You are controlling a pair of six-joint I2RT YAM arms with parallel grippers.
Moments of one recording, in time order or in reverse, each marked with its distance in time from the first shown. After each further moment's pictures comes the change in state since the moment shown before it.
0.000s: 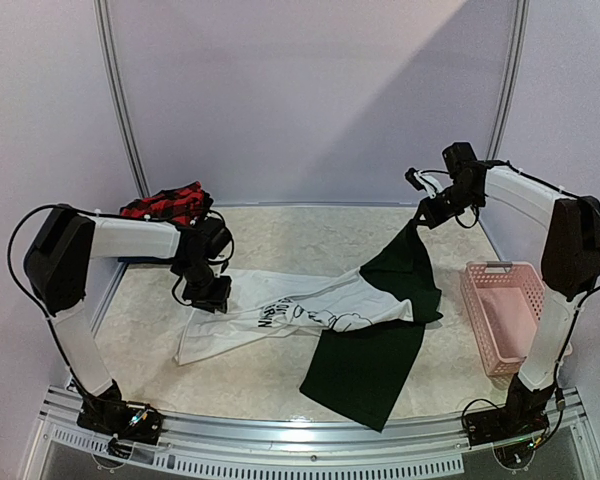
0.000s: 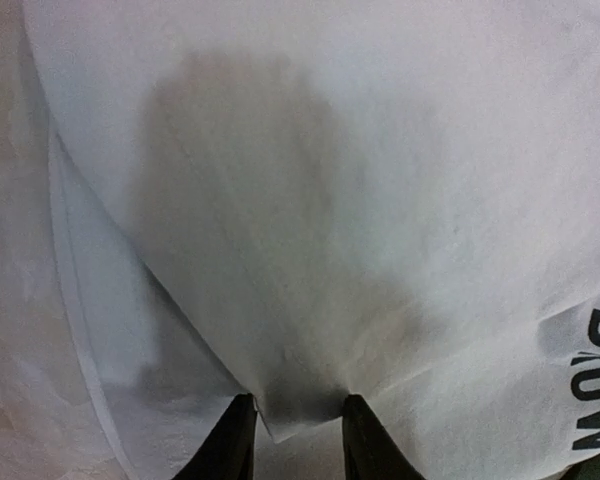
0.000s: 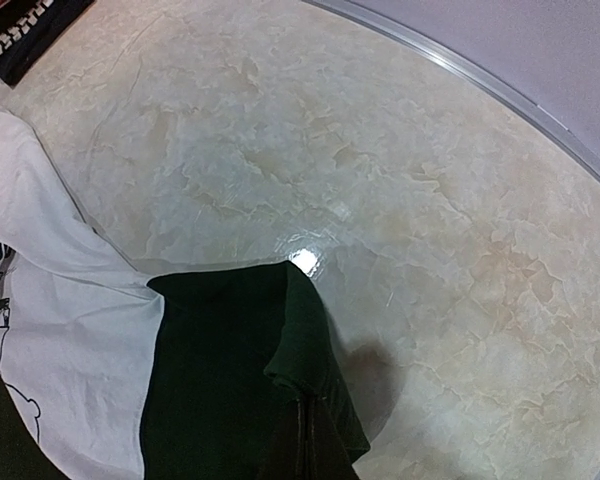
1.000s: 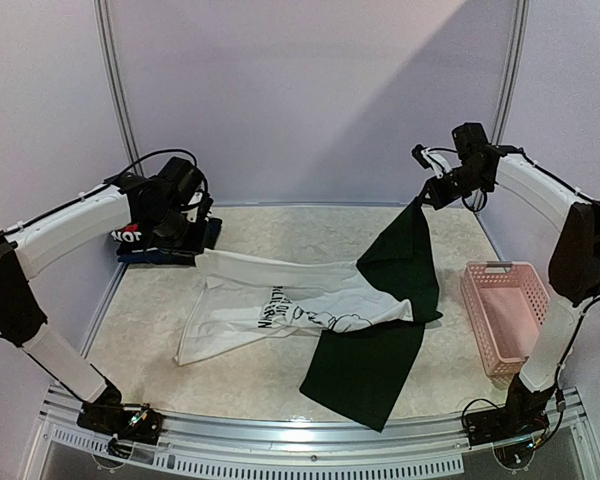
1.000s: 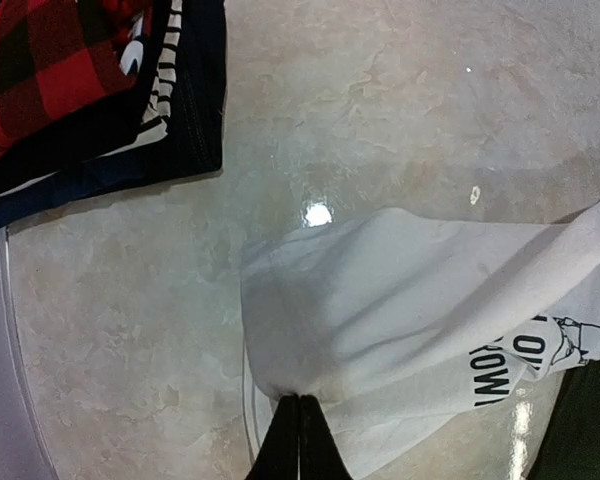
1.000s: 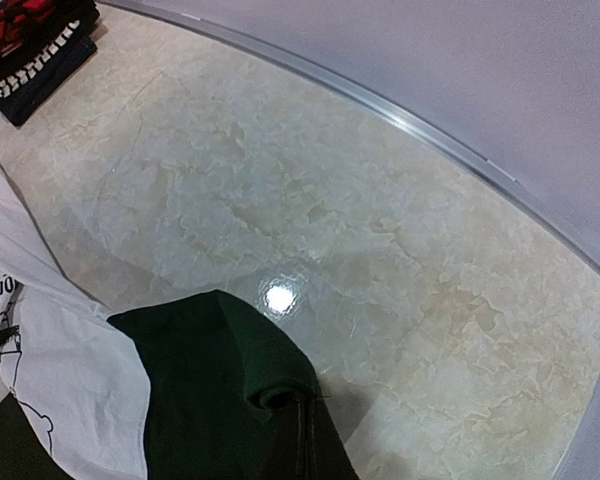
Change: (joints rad) left arm 0.008 -0.286 0.209 -0.181 -0.206 0.093; right arm -0.006 -0.056 0.079 -0.016 0.022 0.002
